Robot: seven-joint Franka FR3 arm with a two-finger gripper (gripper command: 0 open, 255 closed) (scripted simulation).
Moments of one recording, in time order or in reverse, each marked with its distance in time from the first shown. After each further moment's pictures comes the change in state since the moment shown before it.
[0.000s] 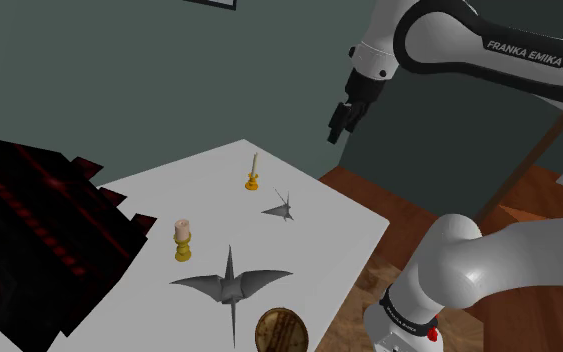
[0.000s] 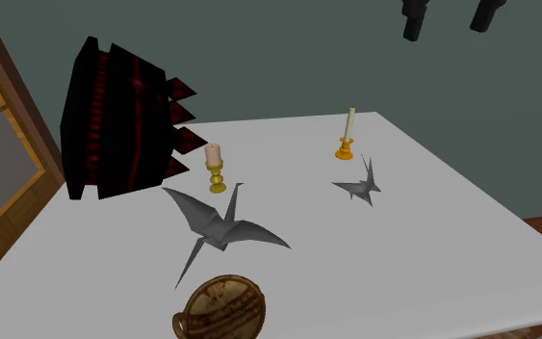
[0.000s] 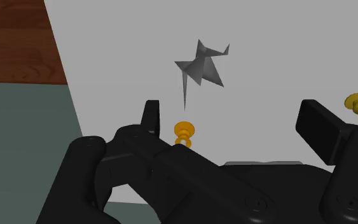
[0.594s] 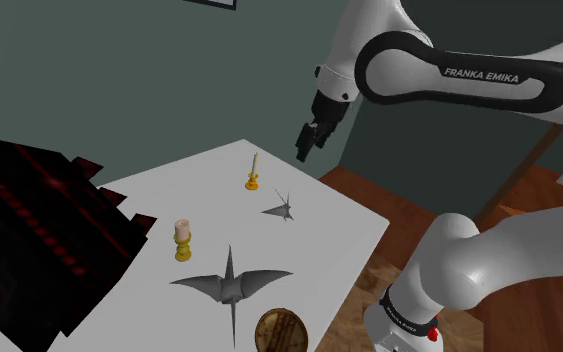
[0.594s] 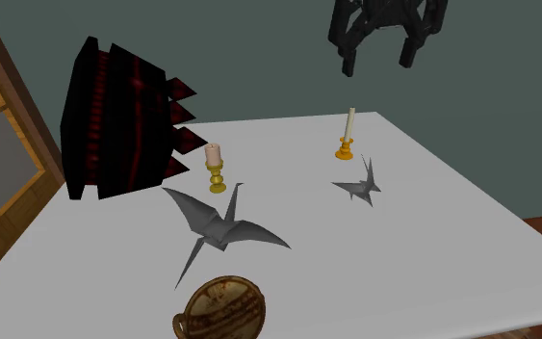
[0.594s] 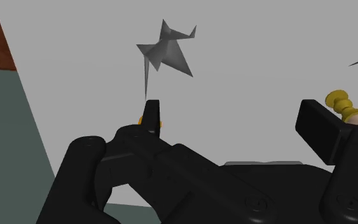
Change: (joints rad) arm 0.048 0.101 0.080 -0.069 0.048 0.177 0.068
